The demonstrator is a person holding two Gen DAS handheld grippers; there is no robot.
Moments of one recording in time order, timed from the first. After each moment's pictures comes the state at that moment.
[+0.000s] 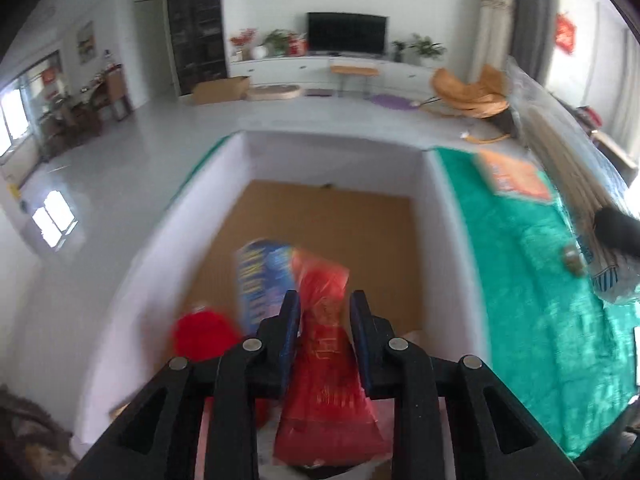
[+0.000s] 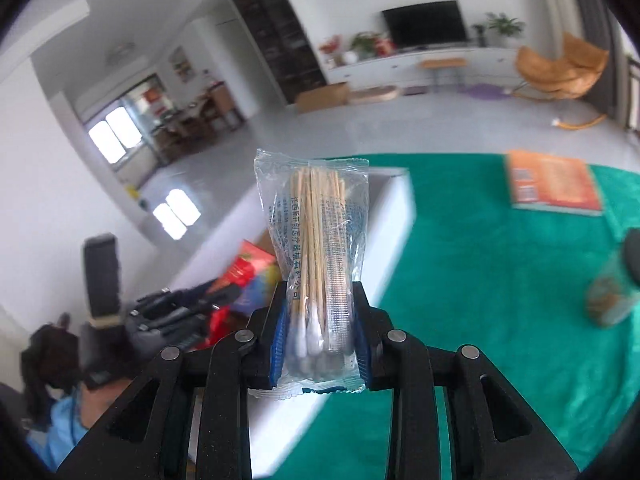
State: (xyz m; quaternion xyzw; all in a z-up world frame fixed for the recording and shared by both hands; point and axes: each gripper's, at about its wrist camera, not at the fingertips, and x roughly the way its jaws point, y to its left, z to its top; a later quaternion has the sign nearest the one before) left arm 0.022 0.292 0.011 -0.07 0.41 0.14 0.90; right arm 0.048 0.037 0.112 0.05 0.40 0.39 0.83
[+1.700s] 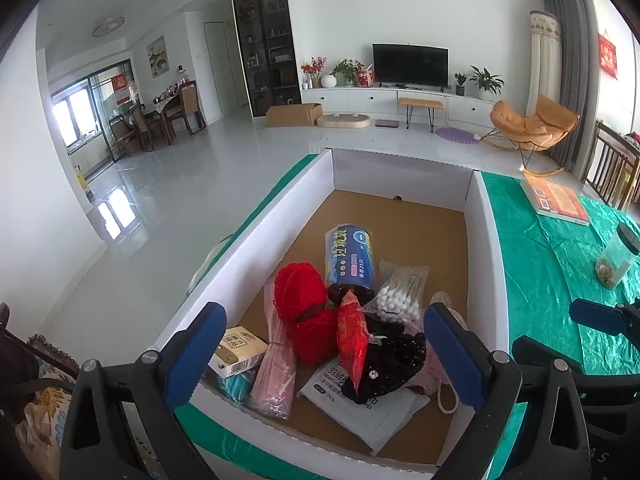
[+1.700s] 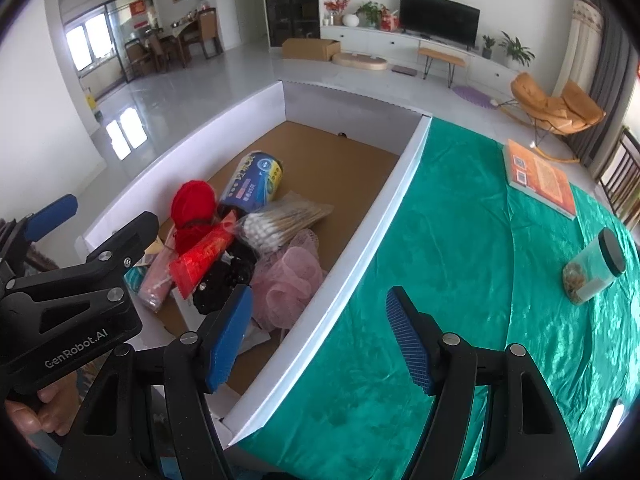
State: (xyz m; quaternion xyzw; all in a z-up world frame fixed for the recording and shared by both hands) left arm -0.080 0.263 0.039 -0.05 0.35 0.26 0.90; right arm -0.046 0.099 0.073 -0.14 0.43 0.30 0.84
